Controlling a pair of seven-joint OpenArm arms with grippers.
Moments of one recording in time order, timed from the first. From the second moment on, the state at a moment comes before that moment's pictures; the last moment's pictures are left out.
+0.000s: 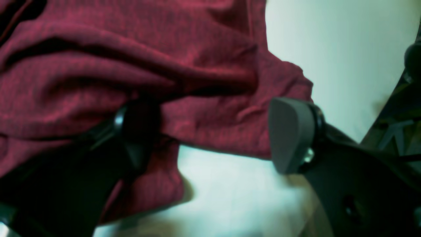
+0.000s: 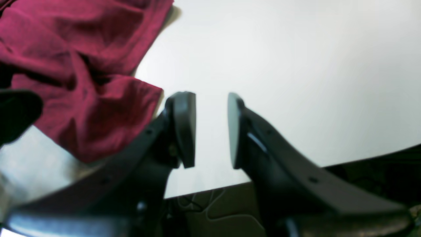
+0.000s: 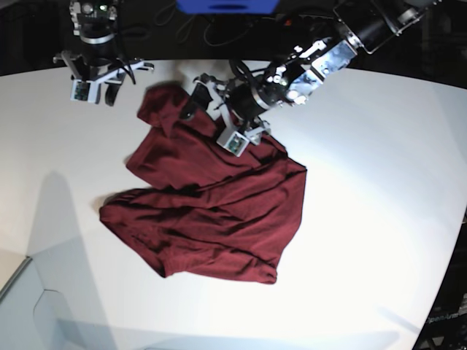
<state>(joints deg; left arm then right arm) -4.2 -17.6 50.6 83.2 -36.6 -0.8 16.3 -39.6 -4.9 11.5 115.7 0.1 0.1 -22.1</state>
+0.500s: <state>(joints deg) 3.2 -30.4 31.0 89.3 -37.0 0.1 19.0 -39.6 -4.8 11.4 115.7 0.1 0.1 -22.1</state>
